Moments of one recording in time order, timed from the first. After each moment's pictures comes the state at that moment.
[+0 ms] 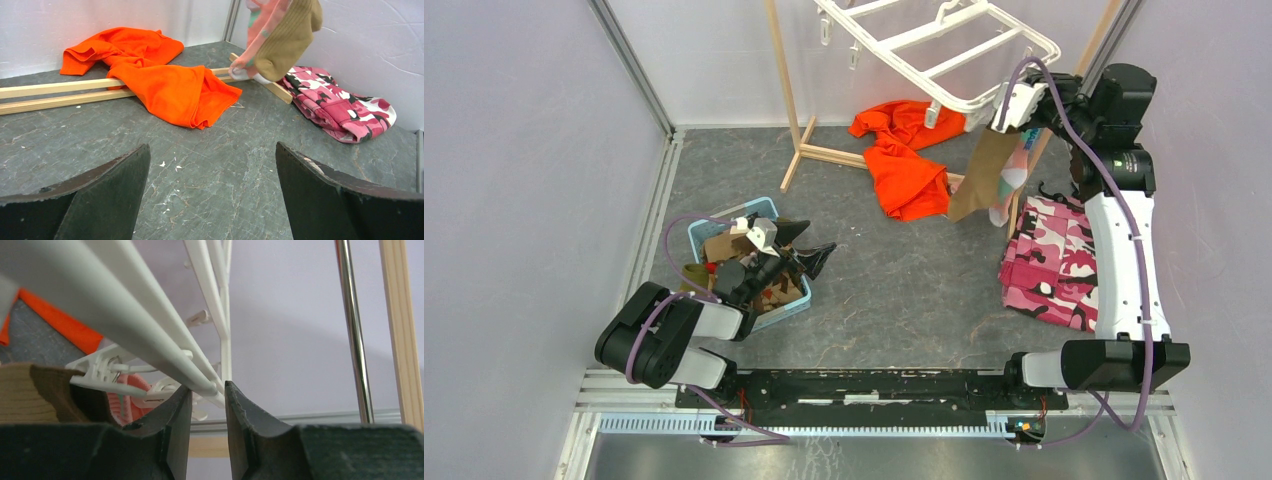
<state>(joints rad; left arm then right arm) -0.40 1.41 0.16 1.50 0.40 -0.29 -0.08 1.36 1.66 -0.40 -0.56 -1.26</state>
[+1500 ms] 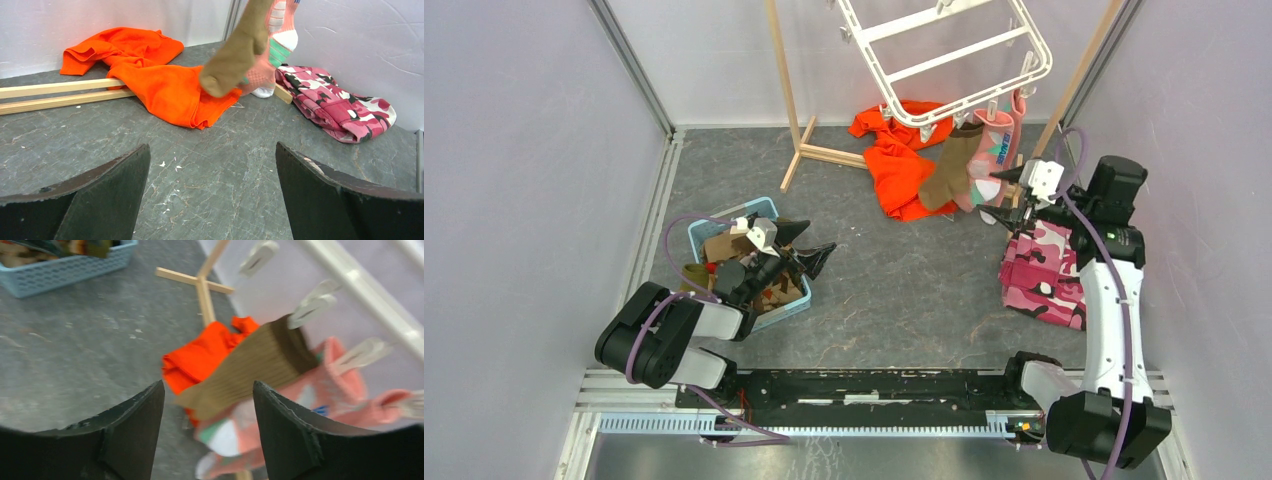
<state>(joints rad) -0.40 1.41 0.16 1.50 0.40 -0.29 -0.24 1.03 1.10 -0.47 -1.24 -0.89</state>
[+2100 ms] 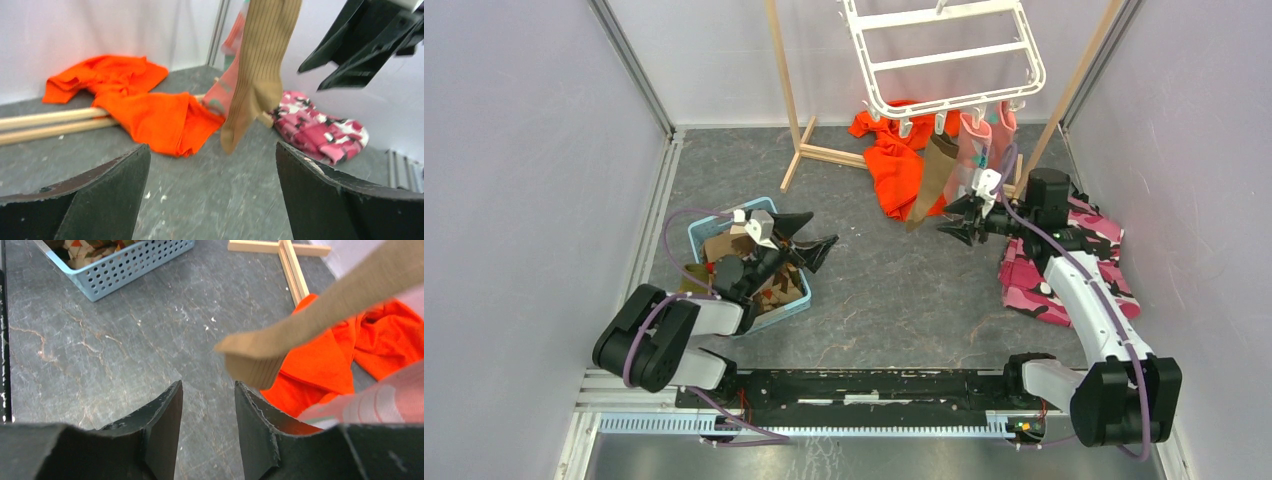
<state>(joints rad) -0.40 1.39 0.22 1.49 0.43 -0.37 0.06 1.12 0.86 -0.24 -1.05 -0.63</state>
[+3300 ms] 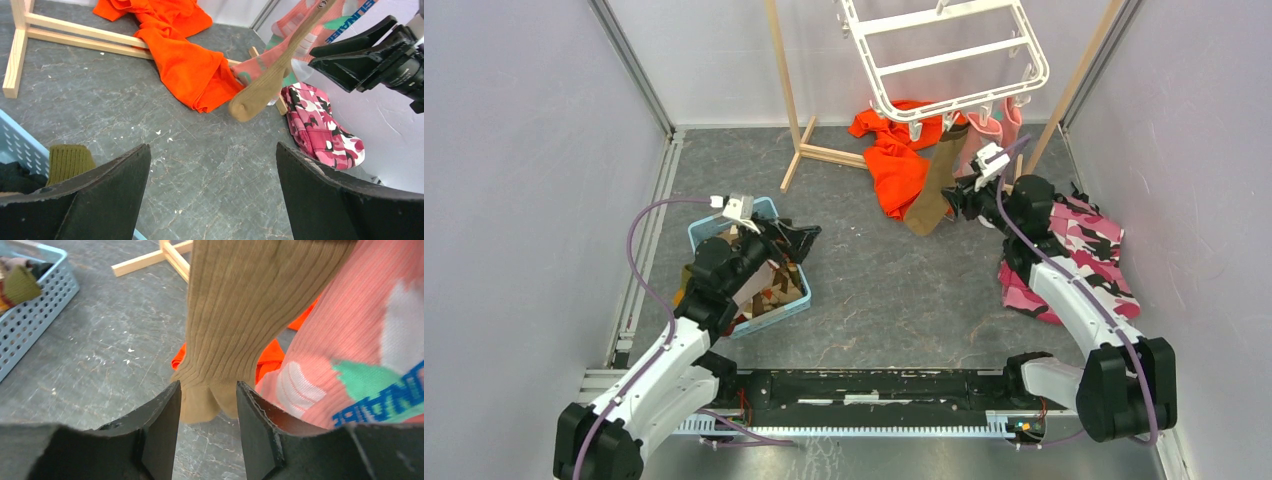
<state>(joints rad) -0.40 0.77 0.44 0.33 0.22 -0.49 0.14 1.15 0.75 0.24 -0.48 -0.17</state>
